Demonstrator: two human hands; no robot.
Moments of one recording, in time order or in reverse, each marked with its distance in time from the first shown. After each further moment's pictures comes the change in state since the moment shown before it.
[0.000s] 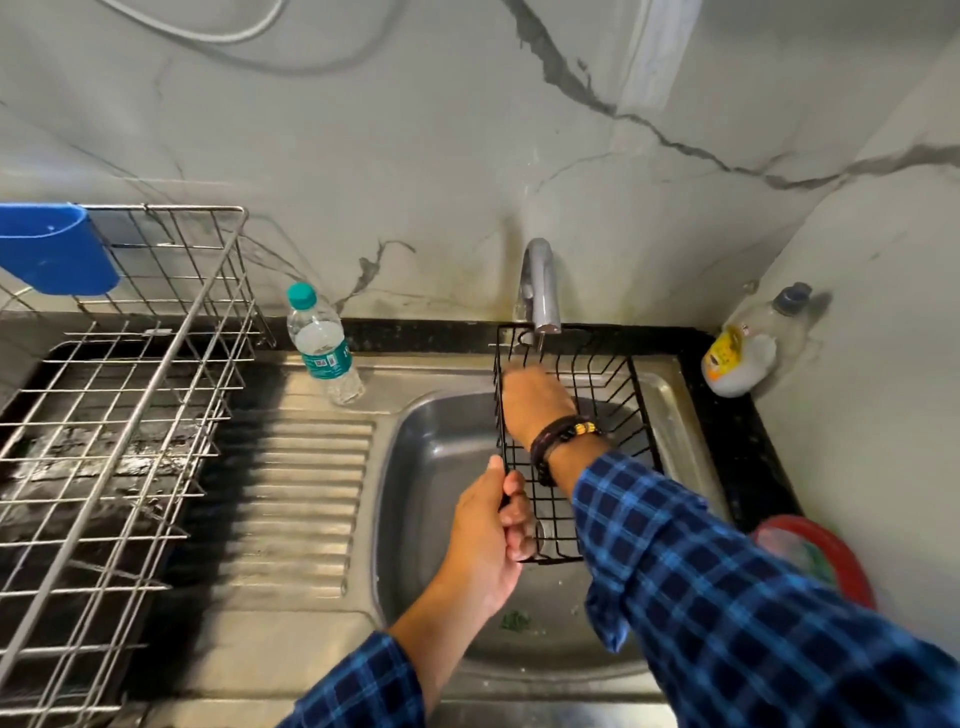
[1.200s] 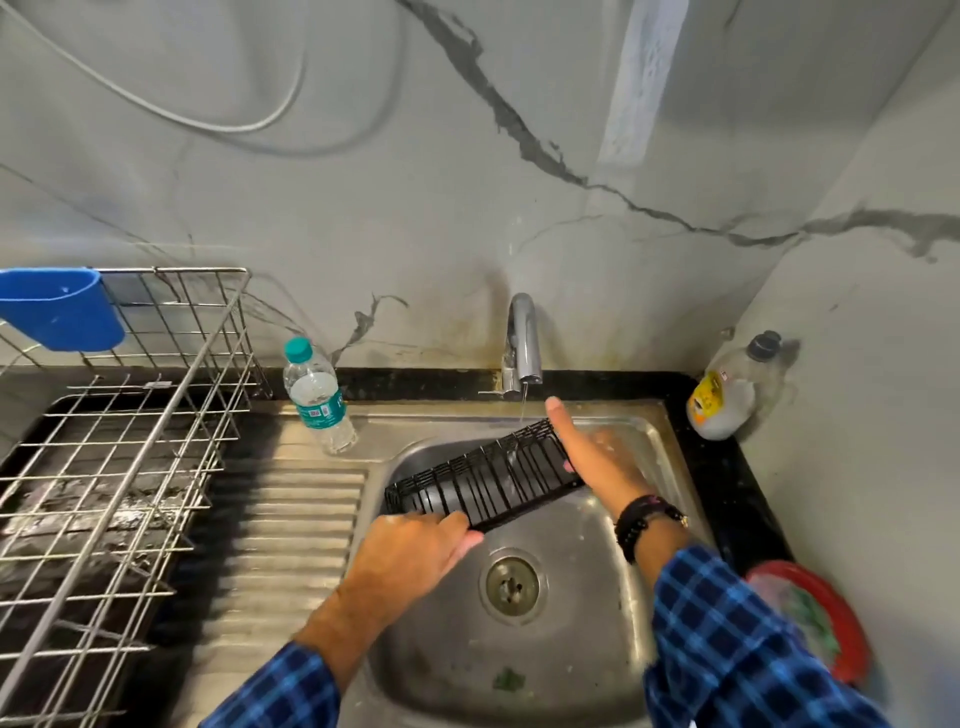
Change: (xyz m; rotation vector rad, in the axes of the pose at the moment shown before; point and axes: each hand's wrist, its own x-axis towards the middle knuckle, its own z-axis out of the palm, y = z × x) left_hand 0.038 0.049 -0.073 2.242 0.076 1.277; right_hand -0.044 0.073 -0.022 0.909 -0.086 0.473
